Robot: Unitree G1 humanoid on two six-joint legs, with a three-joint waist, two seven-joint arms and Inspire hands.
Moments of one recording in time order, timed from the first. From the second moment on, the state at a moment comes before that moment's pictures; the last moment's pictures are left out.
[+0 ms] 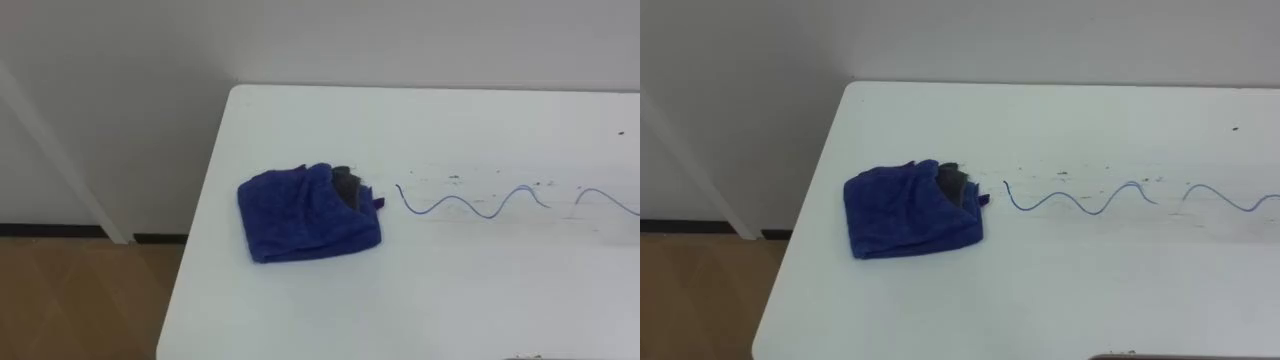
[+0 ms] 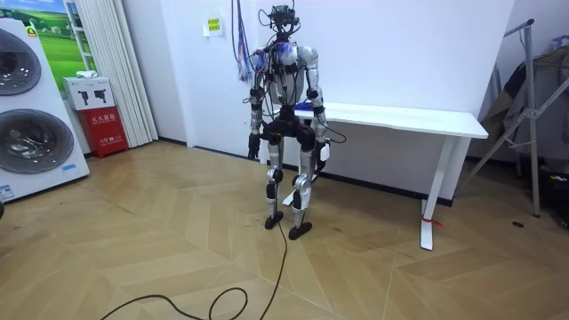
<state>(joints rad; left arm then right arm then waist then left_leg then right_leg) 0.23 0.15 0.04 1.16 0.24 0.15 0.05 0.12 -0.19 0.17 1.33 0.36 0.07 0.12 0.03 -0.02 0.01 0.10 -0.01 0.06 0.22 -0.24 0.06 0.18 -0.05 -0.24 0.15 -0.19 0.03</state>
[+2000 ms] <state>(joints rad) 0.25 0.24 0.14 1.06 0.23 0.09 0.16 0.10 -0.39 -0.28 0.17 0.01 0.09 -0.48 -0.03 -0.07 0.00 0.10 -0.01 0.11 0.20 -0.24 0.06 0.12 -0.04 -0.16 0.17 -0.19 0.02</state>
